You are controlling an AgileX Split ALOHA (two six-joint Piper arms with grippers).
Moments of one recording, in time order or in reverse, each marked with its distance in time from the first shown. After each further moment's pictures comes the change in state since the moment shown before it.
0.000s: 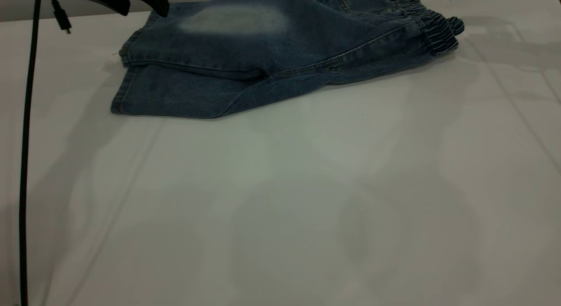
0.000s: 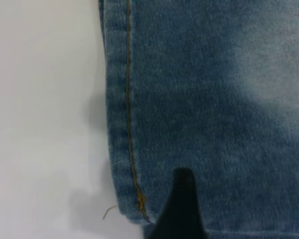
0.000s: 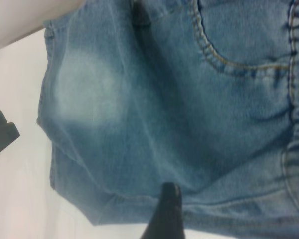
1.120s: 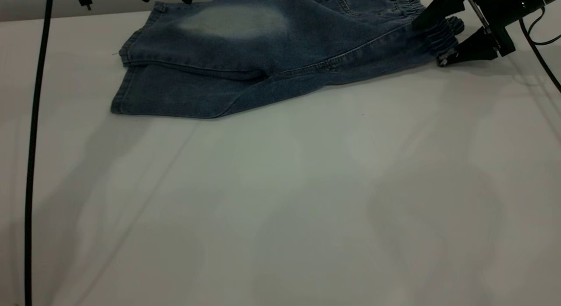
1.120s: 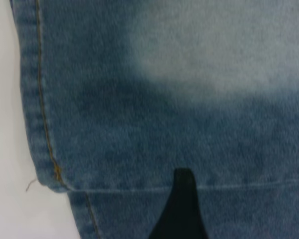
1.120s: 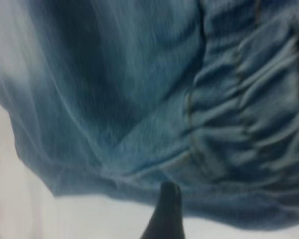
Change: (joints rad) left arm -0.092 -0.081 -0.001 -0.009 0.142 -0.008; right arm -0.009 0.169 0.002 0.011 0.028 -0.041
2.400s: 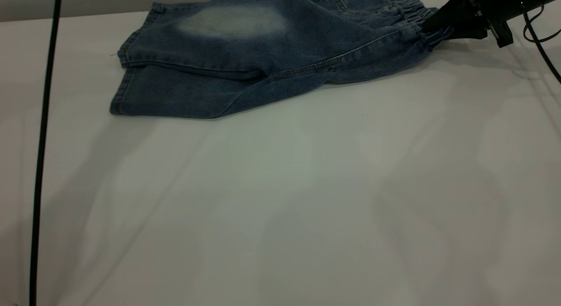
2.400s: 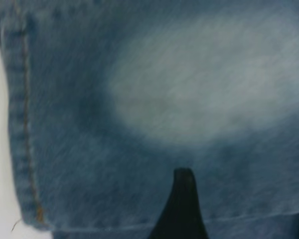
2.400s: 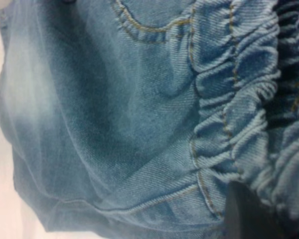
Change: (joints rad) left arm -0.031 0.010 -0.099 -0.003 0.012 -0.020; right arm -0.008 0.012 -0.001 0.094 -0.060 -0.140
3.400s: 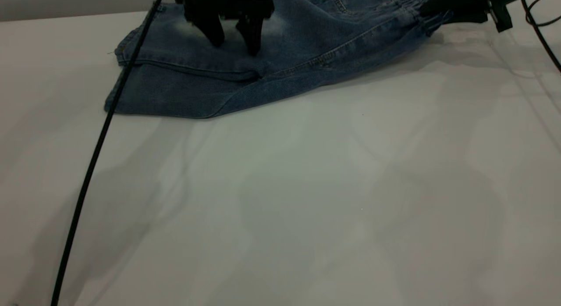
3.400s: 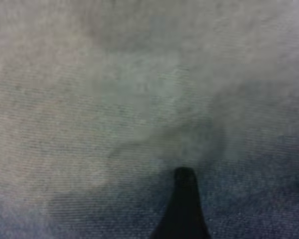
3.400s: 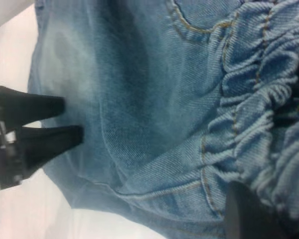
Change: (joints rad) left arm -0.108 0.513 -0.623 0.120 0.423 -0.057; right arm 0.001 -0.053 0.000 -0.006 0.064 -0.004
